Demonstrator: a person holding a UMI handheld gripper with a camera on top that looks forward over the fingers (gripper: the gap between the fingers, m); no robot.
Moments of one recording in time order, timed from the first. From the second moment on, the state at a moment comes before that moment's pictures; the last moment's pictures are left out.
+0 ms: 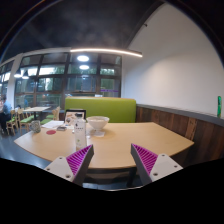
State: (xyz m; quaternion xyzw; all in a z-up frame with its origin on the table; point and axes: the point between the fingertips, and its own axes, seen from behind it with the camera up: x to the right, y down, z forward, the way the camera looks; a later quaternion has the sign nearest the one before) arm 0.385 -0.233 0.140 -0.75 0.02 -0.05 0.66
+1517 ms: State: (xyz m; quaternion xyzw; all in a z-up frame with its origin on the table) arm 0.207 0.089 0.103 -0.75 0.01 -0.14 0.64
